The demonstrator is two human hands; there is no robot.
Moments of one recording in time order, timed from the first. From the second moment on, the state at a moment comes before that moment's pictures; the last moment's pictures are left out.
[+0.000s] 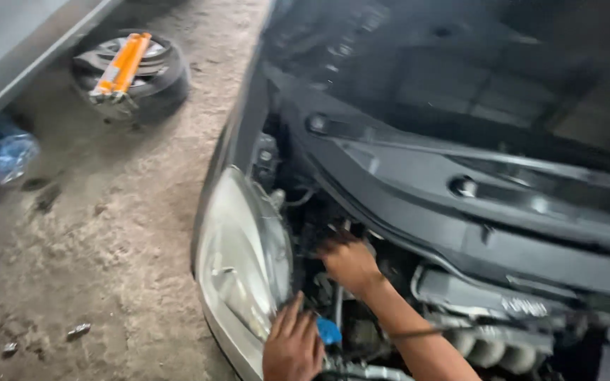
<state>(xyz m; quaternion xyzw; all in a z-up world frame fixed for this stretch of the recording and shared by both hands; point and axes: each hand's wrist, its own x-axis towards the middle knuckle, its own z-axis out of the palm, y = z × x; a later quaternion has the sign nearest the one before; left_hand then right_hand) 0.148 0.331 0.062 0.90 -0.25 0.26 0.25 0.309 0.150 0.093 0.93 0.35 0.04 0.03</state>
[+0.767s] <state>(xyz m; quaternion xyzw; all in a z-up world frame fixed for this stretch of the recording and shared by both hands) -0.054 0.173 0.026 0.87 -0.14 0.32 0.36 -0.239 -0.082 0.009 0.57 -0.61 0.05 -0.55</state>
